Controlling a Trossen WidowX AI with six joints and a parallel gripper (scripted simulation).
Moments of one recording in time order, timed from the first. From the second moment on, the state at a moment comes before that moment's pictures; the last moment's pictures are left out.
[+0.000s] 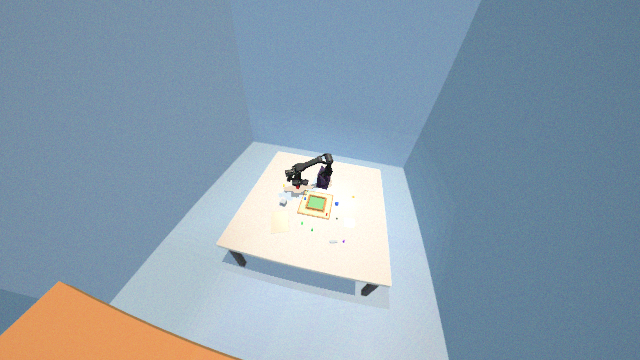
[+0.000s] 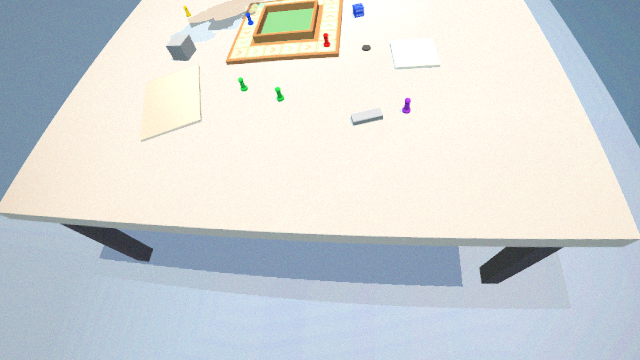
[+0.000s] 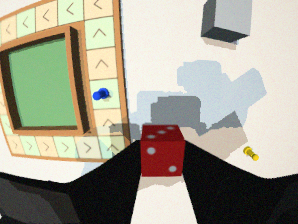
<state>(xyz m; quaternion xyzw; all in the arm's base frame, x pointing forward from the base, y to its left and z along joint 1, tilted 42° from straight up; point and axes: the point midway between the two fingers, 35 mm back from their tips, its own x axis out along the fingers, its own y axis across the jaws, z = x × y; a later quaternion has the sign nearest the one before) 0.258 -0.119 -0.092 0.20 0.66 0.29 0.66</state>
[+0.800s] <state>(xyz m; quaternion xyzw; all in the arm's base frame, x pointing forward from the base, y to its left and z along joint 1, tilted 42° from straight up) 0.281 -0.059 -0.054 0.36 0.72 0.09 0.59</state>
